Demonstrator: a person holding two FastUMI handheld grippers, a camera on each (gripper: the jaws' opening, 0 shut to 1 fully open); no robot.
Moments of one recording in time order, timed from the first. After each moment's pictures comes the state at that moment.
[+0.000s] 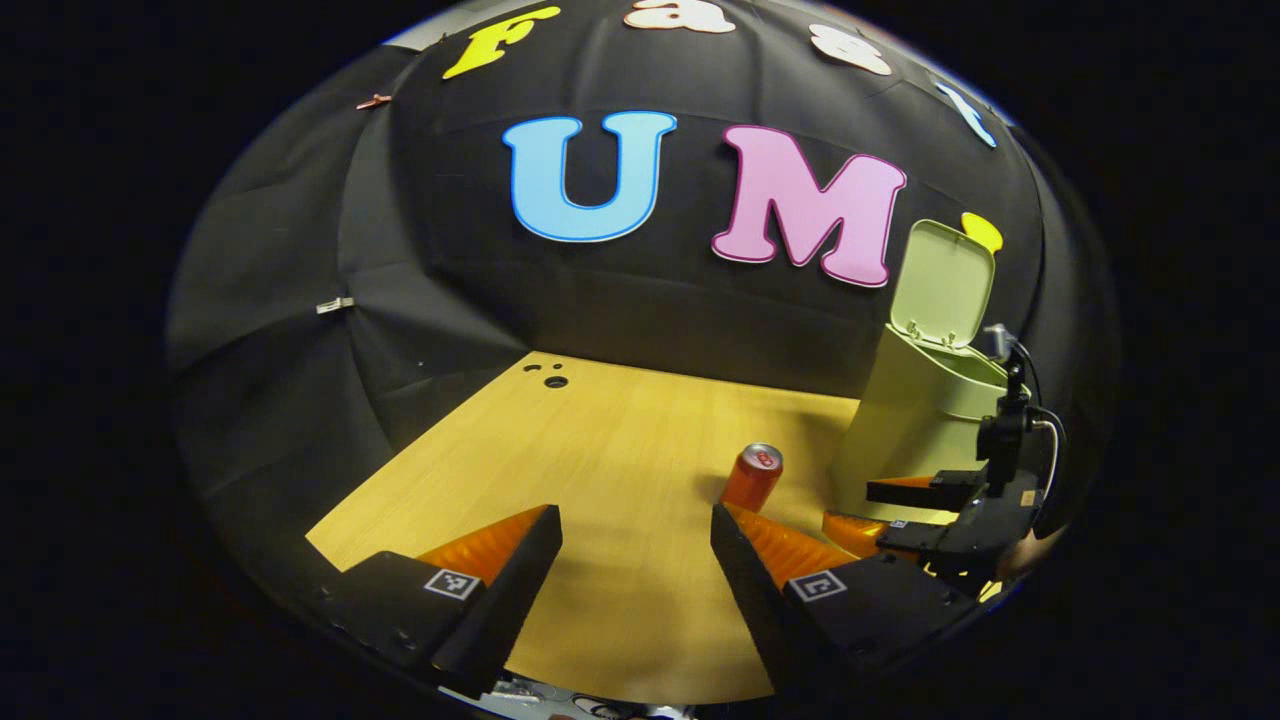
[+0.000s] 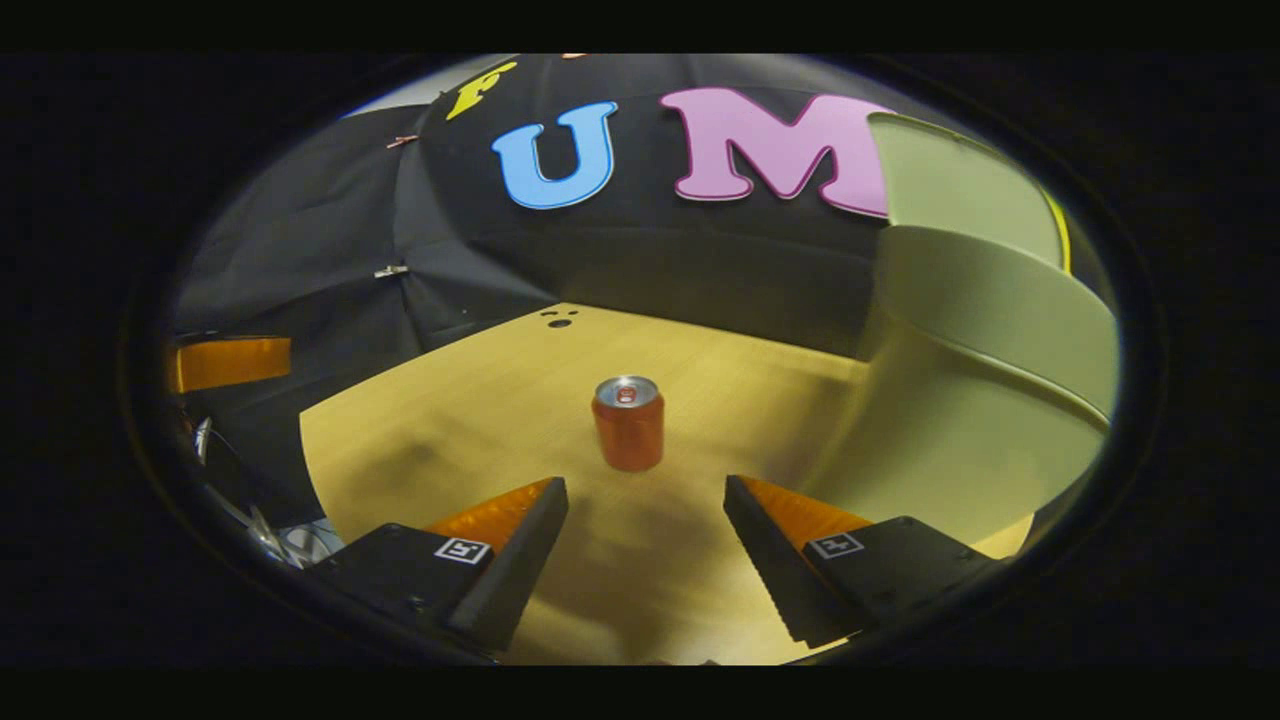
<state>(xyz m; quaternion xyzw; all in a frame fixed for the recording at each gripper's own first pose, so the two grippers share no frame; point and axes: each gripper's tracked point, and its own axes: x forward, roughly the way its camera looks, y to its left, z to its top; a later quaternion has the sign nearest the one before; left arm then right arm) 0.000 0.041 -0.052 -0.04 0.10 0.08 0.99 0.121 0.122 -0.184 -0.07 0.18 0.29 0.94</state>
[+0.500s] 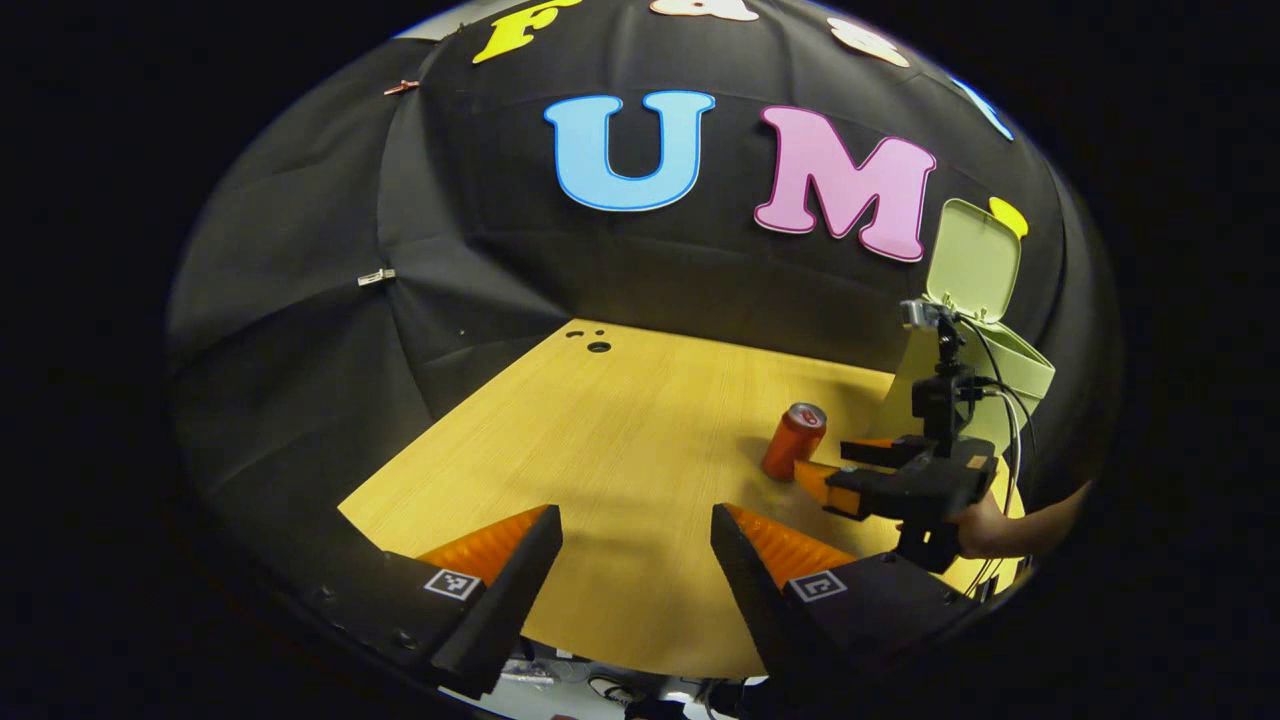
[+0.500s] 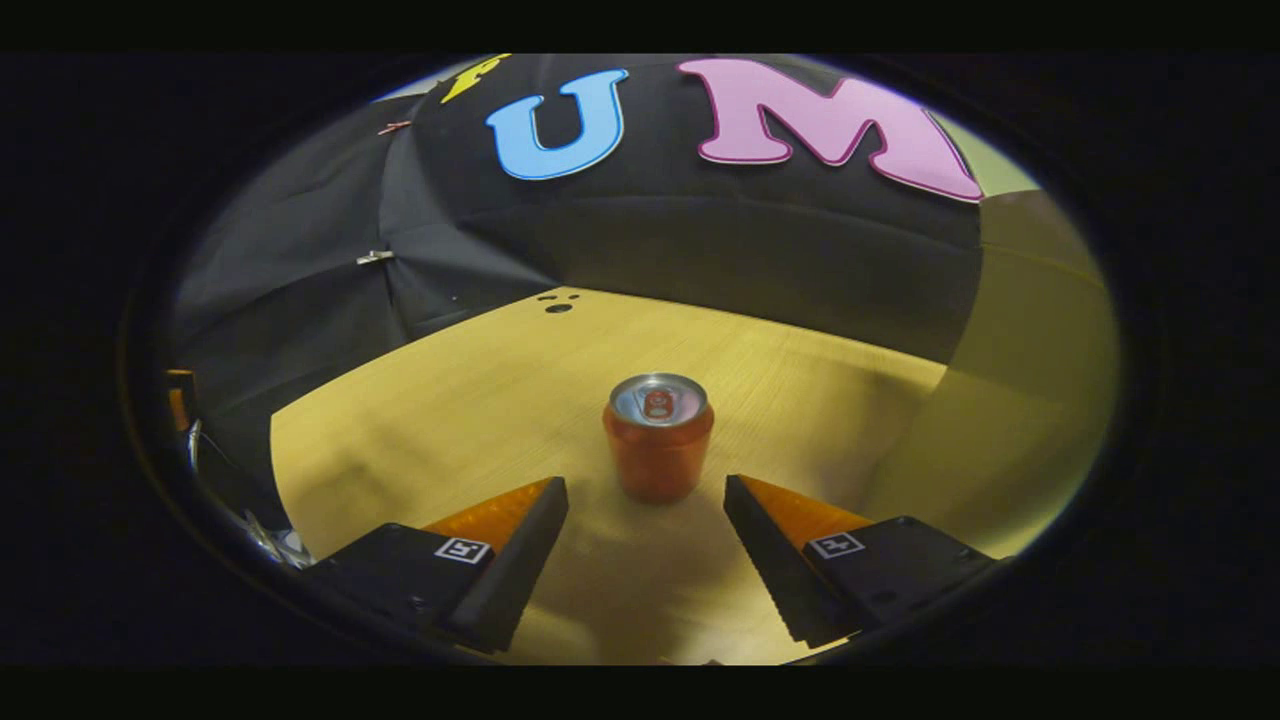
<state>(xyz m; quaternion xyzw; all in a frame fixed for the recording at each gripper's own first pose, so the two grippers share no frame) -0.029 0.068 -0.089 -0.04 0.15 0.12 0.98 0.188 0.178 -0.221 -0.08 0.19 0.28 0.94</state>
